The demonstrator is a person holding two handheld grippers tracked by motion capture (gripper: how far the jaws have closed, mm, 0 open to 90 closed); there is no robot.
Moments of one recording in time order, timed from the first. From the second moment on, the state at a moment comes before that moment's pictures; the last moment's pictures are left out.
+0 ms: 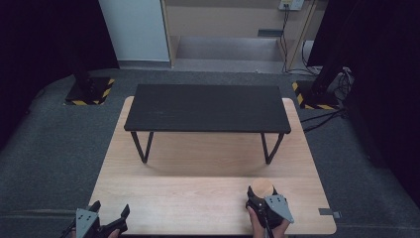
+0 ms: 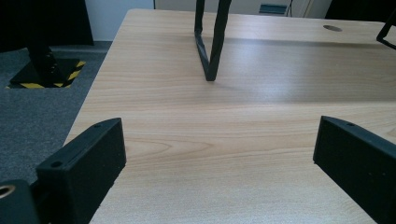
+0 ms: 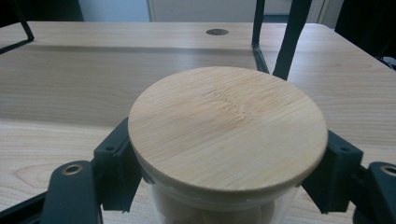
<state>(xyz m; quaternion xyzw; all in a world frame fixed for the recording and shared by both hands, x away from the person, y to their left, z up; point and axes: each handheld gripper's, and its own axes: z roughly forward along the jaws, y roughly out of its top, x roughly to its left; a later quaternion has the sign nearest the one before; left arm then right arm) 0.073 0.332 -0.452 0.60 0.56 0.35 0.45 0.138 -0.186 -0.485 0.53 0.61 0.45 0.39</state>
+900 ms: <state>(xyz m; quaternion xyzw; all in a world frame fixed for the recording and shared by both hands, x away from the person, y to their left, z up) 0.075 0.331 -0.448 0.60 0.55 0.34 0.46 0.144 -0.201 -0.353 0.48 0.60 0.52 0.38</state>
